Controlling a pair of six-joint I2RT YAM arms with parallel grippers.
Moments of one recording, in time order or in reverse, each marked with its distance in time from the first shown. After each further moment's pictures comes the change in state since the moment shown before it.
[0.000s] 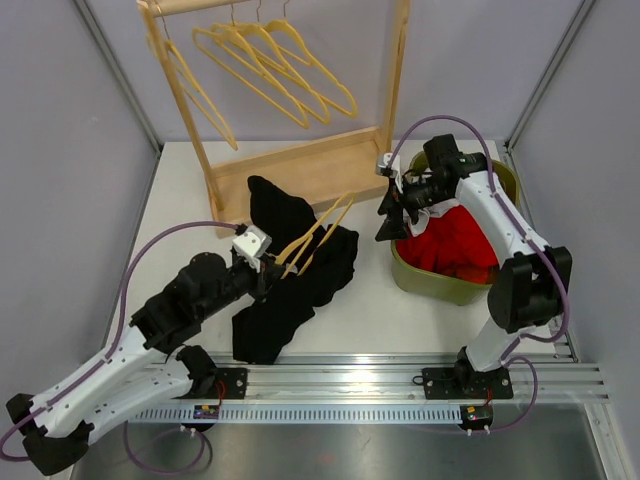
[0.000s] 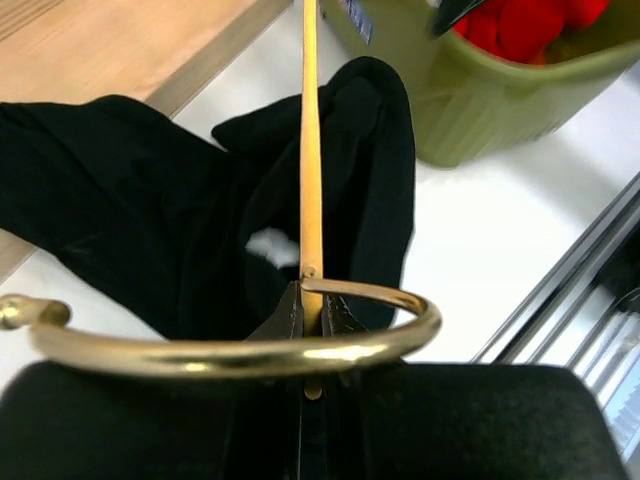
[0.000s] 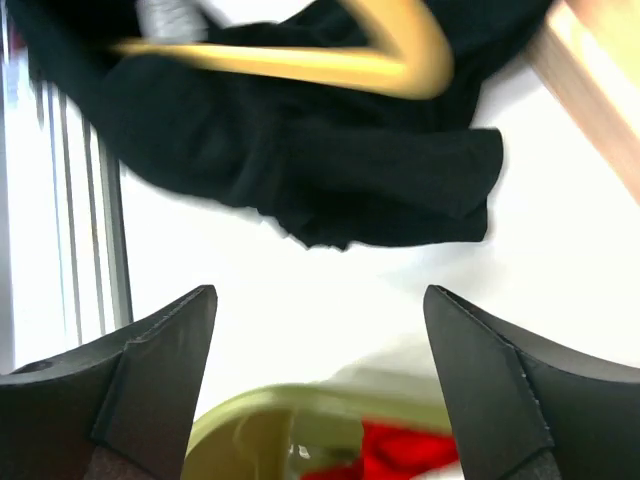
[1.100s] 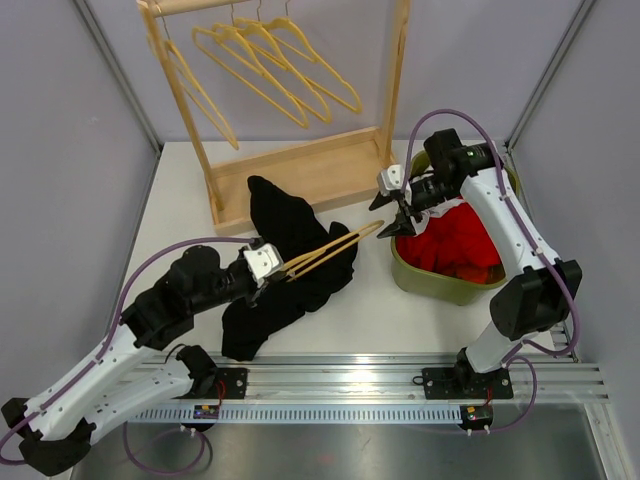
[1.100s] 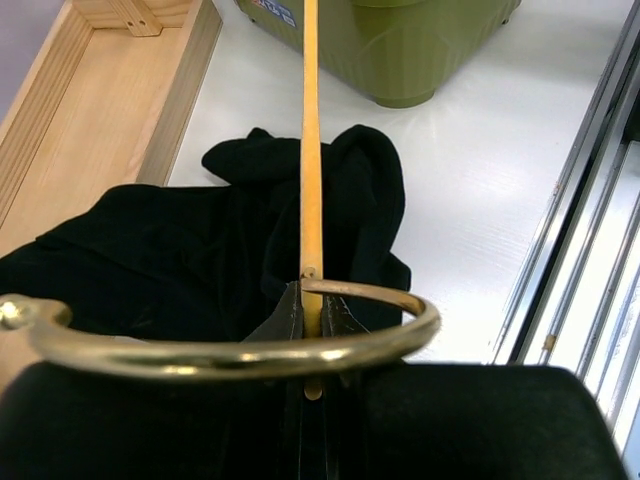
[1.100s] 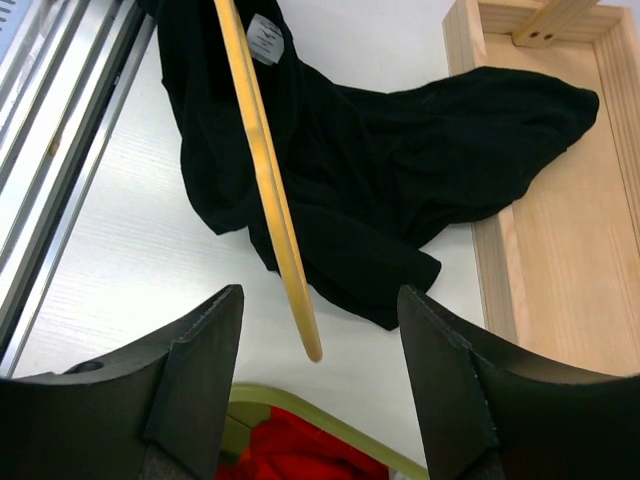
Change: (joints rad) left arm 0.025 0.051 0.127 -0.141 0.244 0.427; right arm 0.031 -0.081 0.142 -0.338 -0.093 -0.691
